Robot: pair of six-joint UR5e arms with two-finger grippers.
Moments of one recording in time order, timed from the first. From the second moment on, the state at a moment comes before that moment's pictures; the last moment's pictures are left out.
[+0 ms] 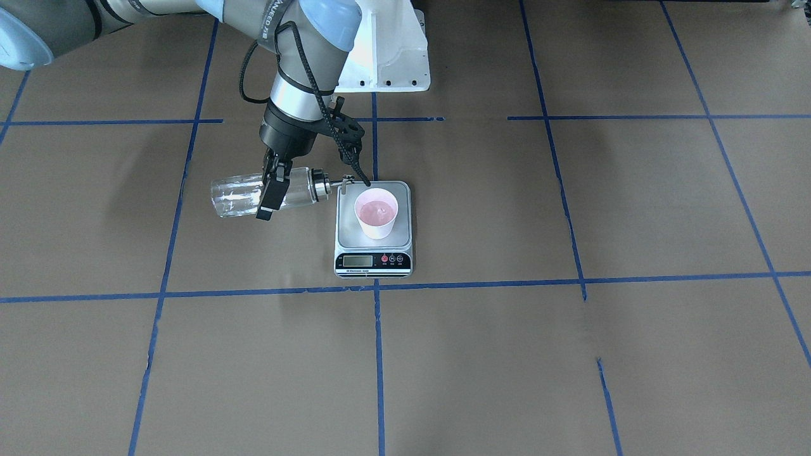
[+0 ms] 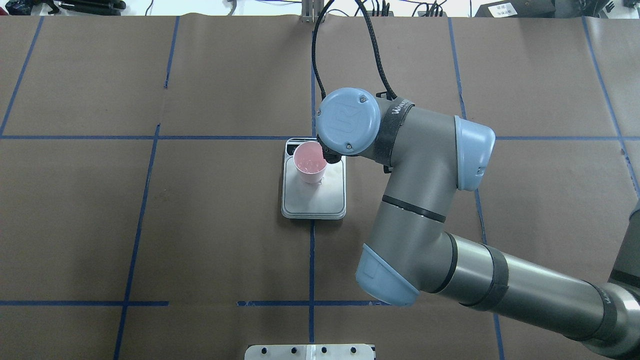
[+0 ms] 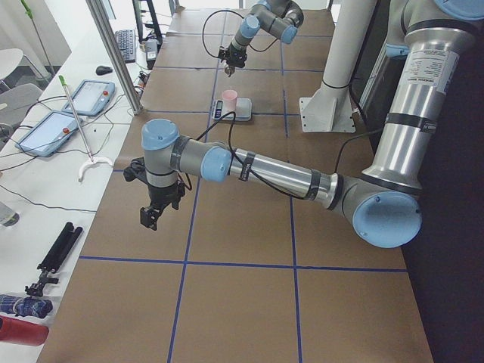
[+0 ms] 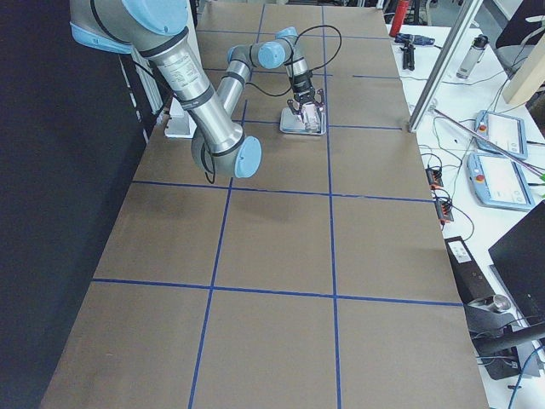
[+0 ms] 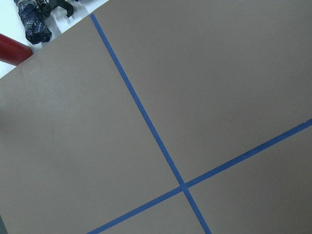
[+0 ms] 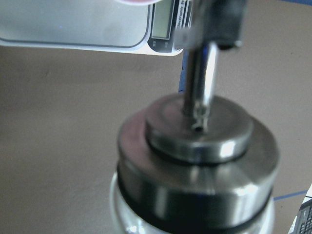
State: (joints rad) left arm -1.51 -1.79 -1.61 -1.57 -2.18 0.30; right arm 0.53 -0.80 1.81 -2.09 1.41 -0.43
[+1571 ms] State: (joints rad) left arm -1.52 -1.78 -1.61 -1.58 -2.18 0.30; right arm 0.85 -1.21 1.83 -1.10 2.25 -0.36
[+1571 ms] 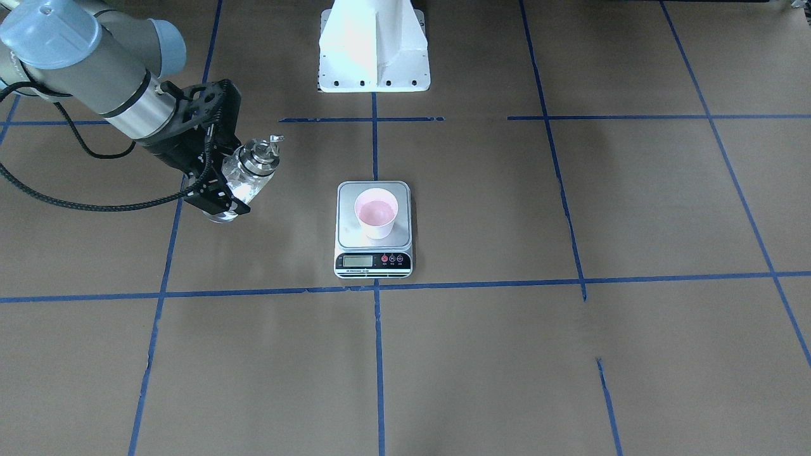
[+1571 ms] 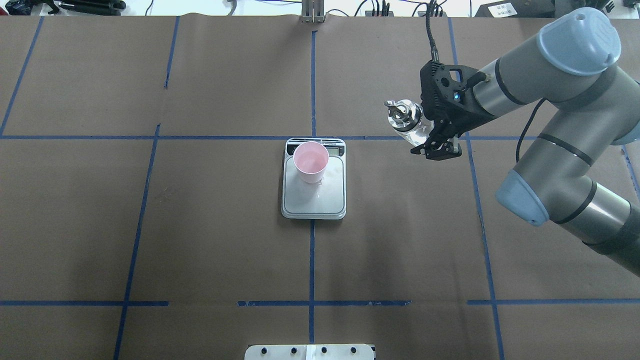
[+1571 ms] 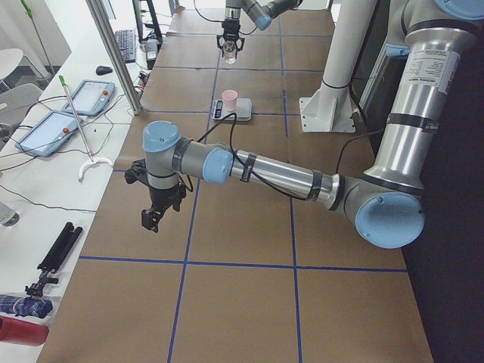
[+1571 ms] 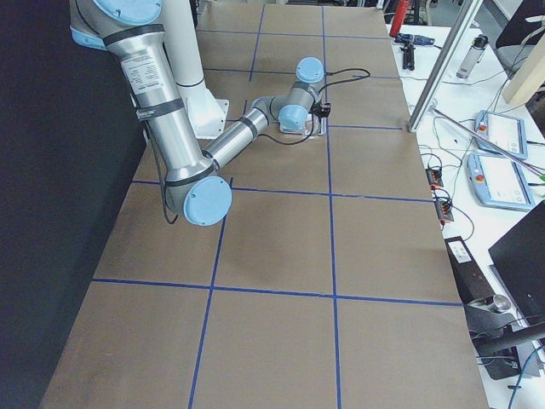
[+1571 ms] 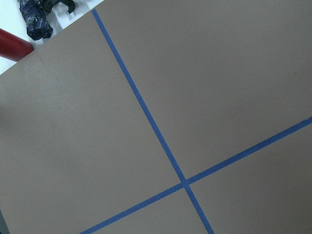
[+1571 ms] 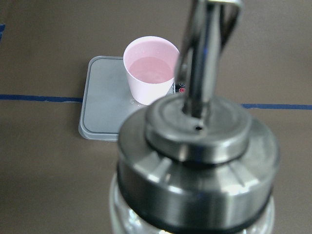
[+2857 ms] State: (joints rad) left arm -1.52 -1.78 -1.65 -1.58 -2.18 0.31; right arm 0.92 -1.40 1.51 -0.23 2.44 -0.01
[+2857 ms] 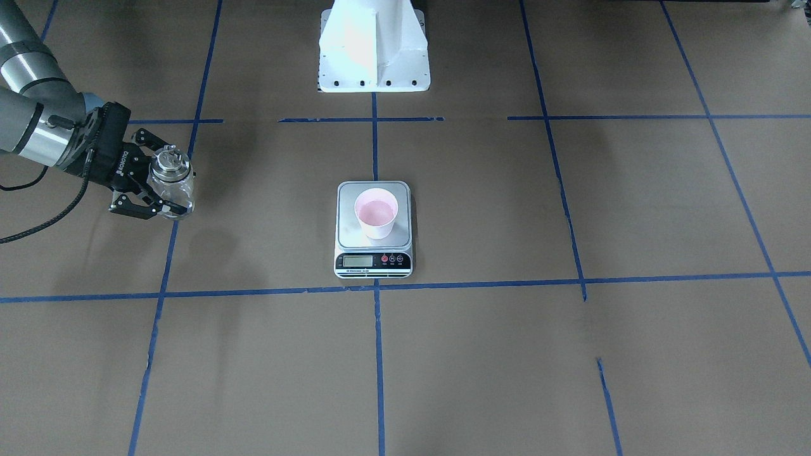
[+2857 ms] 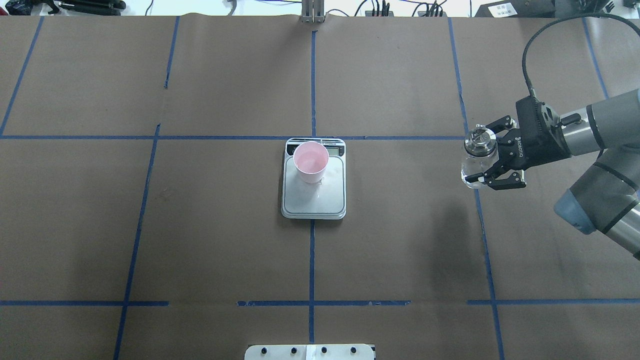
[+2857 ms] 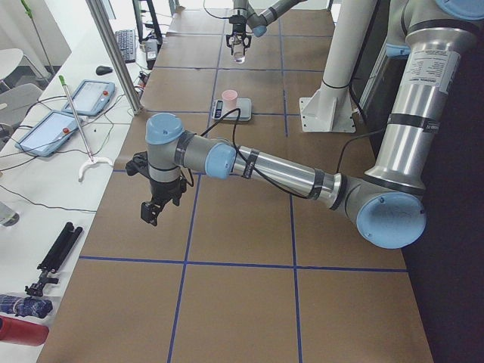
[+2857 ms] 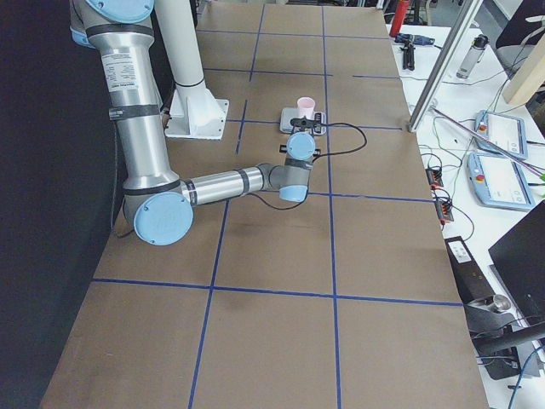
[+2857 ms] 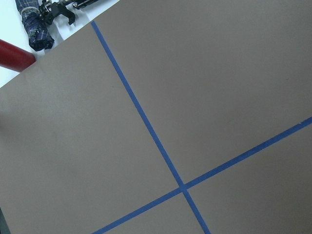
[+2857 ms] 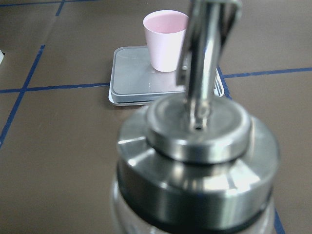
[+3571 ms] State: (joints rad) left arm -1.52 -1.78 -1.66 -1.59 -2.18 0.31; right arm 0.92 -1.39 1.36 0.02 2.43 0.10
